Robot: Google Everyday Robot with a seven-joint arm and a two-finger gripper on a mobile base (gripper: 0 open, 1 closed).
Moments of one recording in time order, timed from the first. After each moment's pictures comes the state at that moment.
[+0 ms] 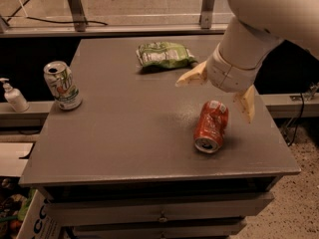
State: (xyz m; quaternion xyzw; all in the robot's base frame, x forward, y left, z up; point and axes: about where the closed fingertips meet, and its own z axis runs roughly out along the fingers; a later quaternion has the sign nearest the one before) arm 0.506 -0.131 0.868 -0.96 0.27 -0.07 0.09
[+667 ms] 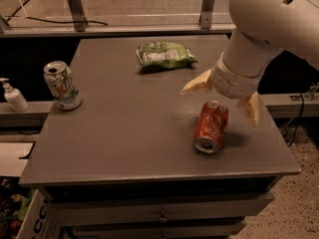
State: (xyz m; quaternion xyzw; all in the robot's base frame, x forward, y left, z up) arm 0.507 -0.147 0.846 -0.96 0.25 -0.06 0.08
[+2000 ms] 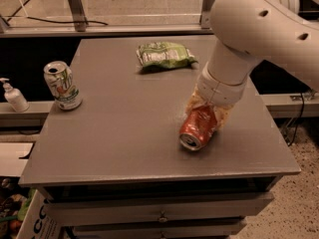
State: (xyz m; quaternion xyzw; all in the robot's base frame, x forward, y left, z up) arm 0.500 -0.120 0.830 -0.96 0.27 -0.05 0.07
